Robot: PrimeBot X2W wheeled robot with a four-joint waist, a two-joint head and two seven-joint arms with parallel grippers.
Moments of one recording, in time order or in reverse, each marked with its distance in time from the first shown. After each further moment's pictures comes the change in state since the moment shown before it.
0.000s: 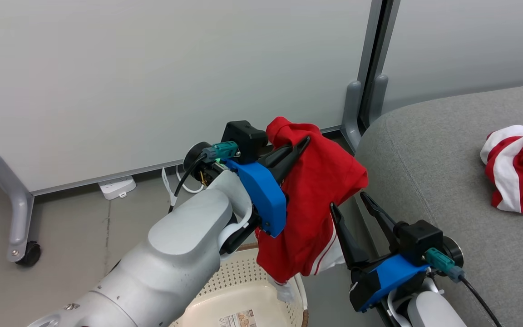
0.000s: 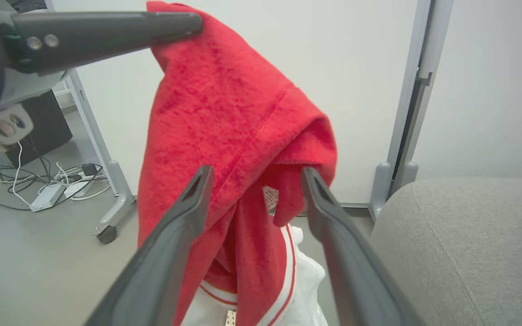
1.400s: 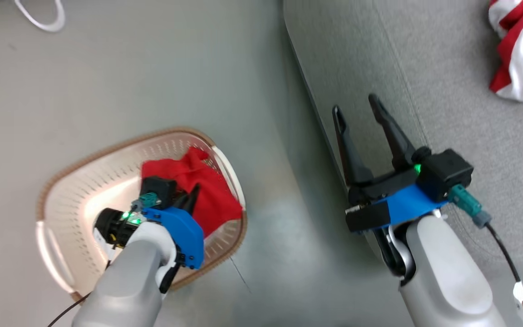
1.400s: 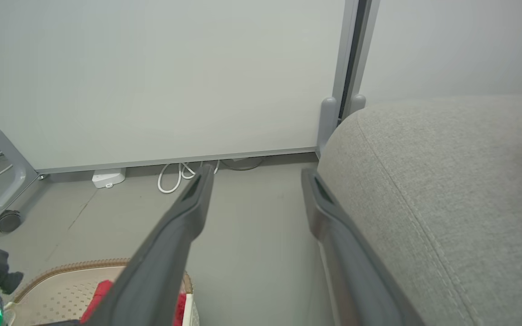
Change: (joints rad) left arm 0.224 0.003 0.547 0.321 0.508 -0.001 -0.009; right arm -0.274 0.000 0.001 0.016 0.051 0.000 -0.150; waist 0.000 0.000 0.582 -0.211
